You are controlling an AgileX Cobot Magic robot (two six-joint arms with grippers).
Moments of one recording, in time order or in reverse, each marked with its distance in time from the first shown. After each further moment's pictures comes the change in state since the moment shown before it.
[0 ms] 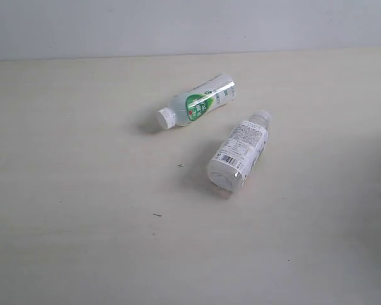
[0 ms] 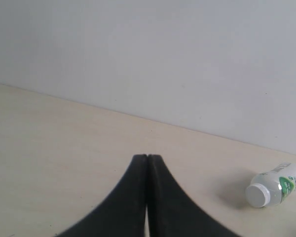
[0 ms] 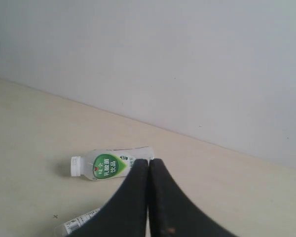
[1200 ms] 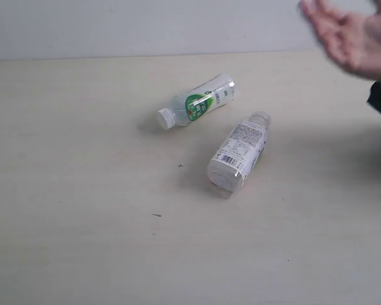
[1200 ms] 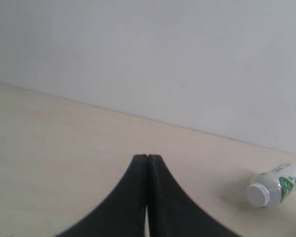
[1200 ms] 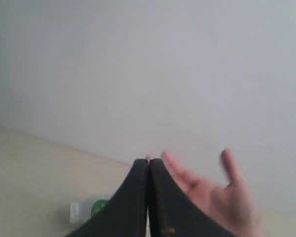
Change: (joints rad) left arm 0.000 0.000 0.000 0.000 0.000 0.000; right arm 0.000 -0.234 0.000 0.002 0.047 0.000
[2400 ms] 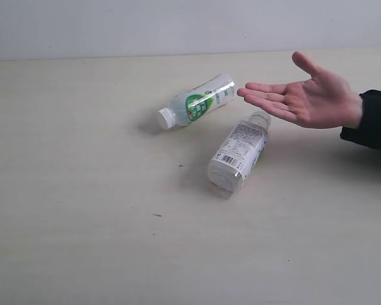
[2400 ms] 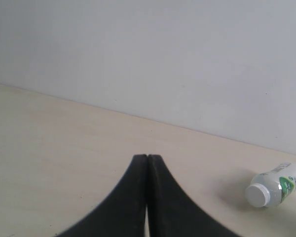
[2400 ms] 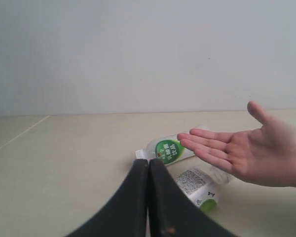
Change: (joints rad) left arm 0.000 0.000 0.000 0.000 0.000 0.000; right arm 0.000 -0.187 0.205 0.368 0.107 0.000
